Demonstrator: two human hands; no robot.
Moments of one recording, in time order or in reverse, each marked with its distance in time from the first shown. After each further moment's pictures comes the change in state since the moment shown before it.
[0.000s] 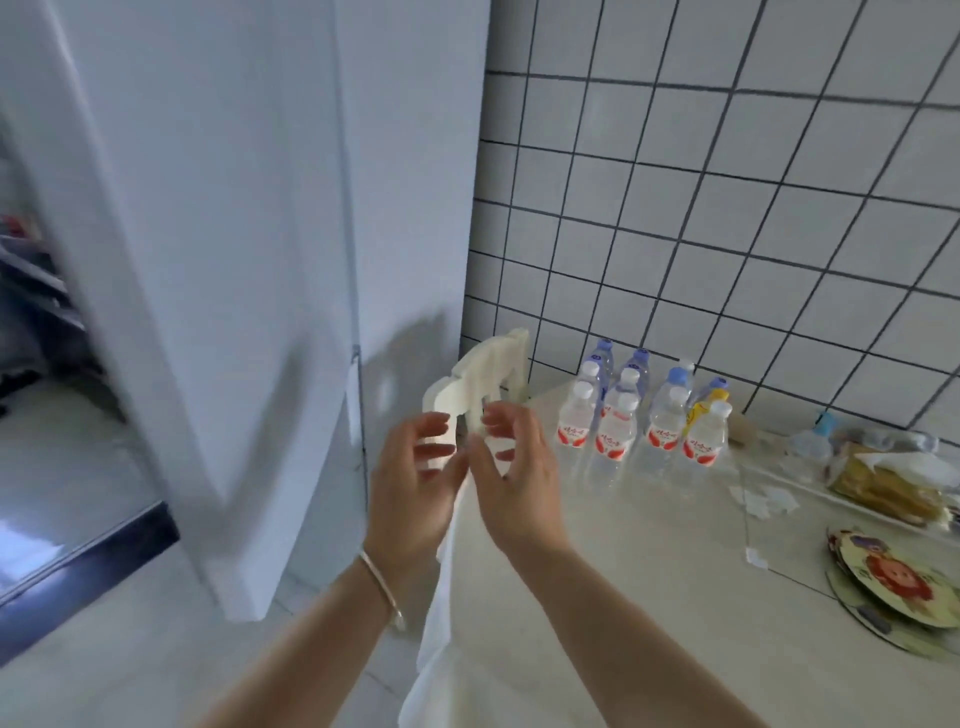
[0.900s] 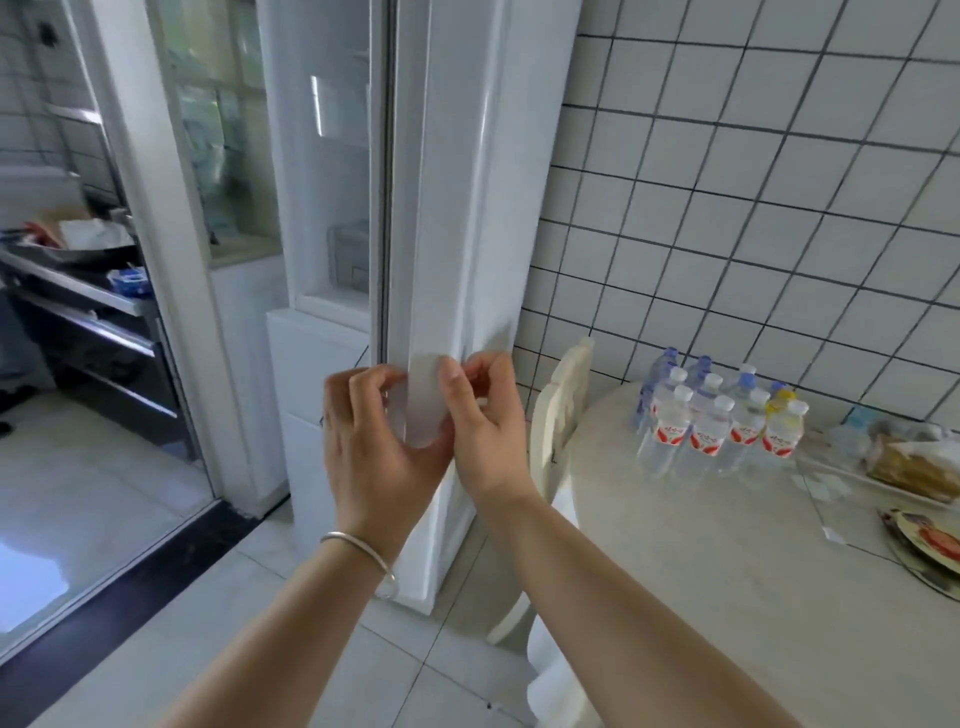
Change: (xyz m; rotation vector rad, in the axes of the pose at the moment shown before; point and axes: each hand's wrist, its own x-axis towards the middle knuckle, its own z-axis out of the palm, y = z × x) left_hand 0.065 -0.013 -0.287 0.284 0.284 0.425; right_hand -0.031 -0.198 0.239 0.445 0.017 0.041
